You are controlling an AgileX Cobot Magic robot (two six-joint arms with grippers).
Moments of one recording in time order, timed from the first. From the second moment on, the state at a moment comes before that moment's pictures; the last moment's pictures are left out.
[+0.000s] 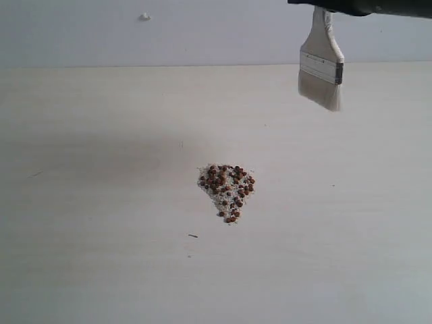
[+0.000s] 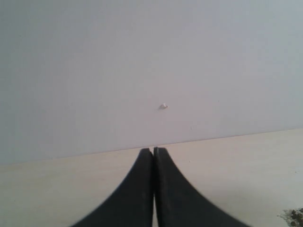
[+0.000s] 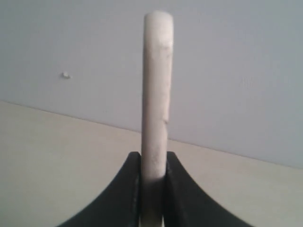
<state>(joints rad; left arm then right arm) -0.39 0.01 0.00 -0.97 -0.03 0.99 0.33 1.49 -1.03 0.16 -0.03 -0.11</state>
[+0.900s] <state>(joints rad) -0.39 0.01 0.00 -0.97 -0.03 0.99 0.22 1.30 -0.96 -0.15 0.62 0.25</state>
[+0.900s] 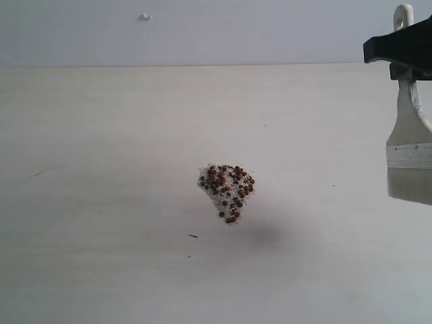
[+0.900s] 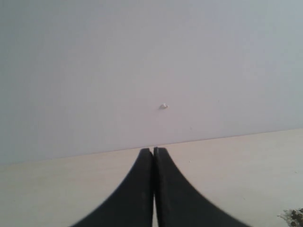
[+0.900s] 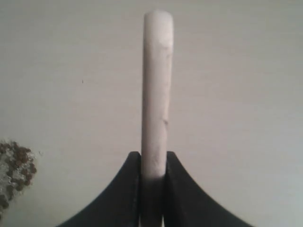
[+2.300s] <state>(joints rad) -0.39 0.01 0.00 -0.97 -0.03 0.99 -0.01 2.02 -1.15 1.02 0.95 -0.89</state>
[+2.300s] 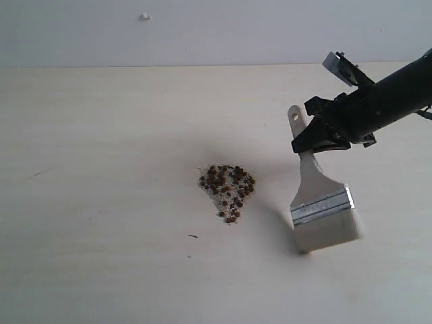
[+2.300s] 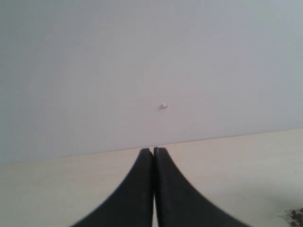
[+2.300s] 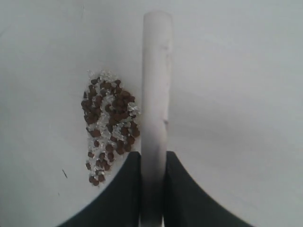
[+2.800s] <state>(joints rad) -0.39 0.01 0.00 -0.97 -0.03 0.99 -0.06 2.13 -1.15 1.25 1.09 -1.01</state>
